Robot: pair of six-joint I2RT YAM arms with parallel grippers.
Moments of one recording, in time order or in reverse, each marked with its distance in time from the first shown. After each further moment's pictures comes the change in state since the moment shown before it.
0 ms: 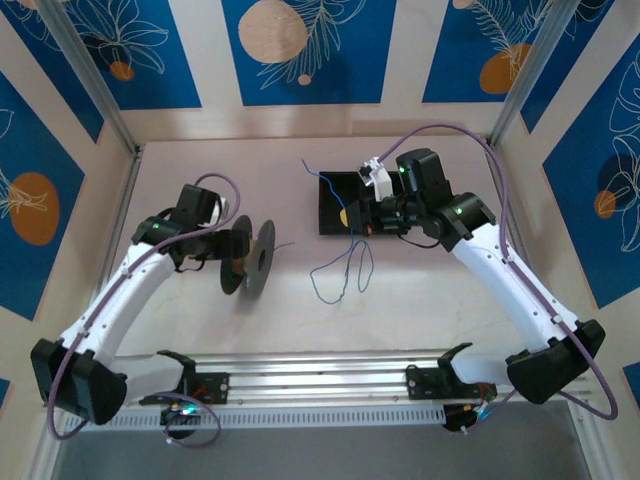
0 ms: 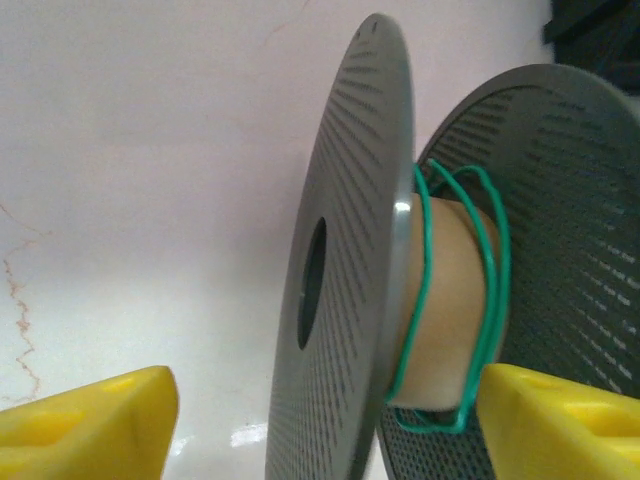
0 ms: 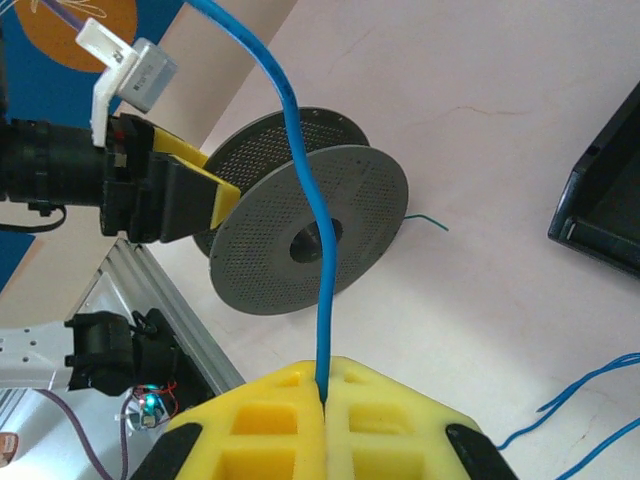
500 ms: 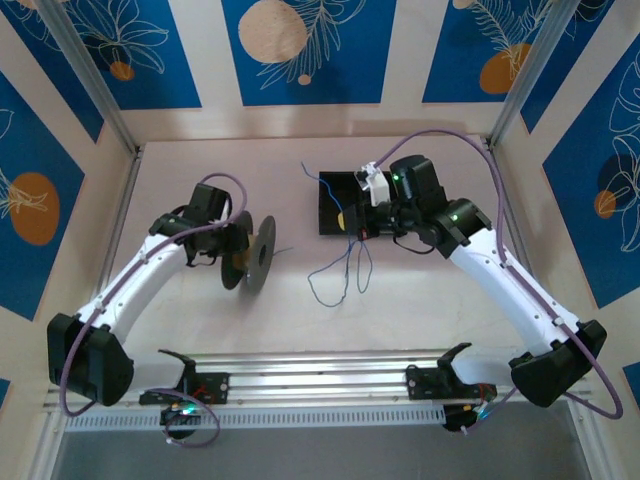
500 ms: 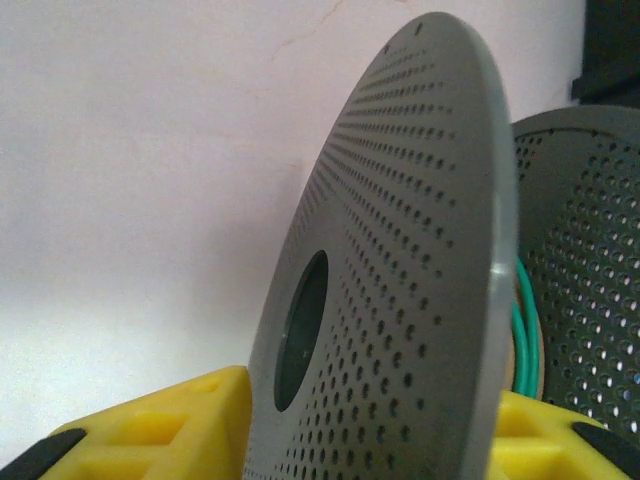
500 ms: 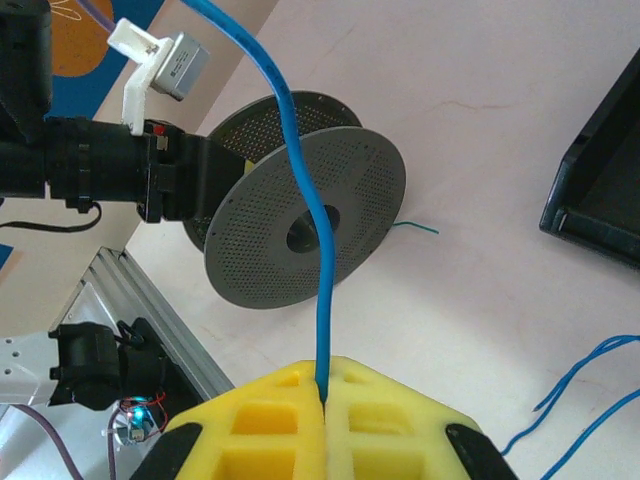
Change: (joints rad) left arm -0.003 0.073 -0.046 0.137 -0.008 -0.156; right arm 0.063 -0.014 -0.039 0.040 0.079 0.050
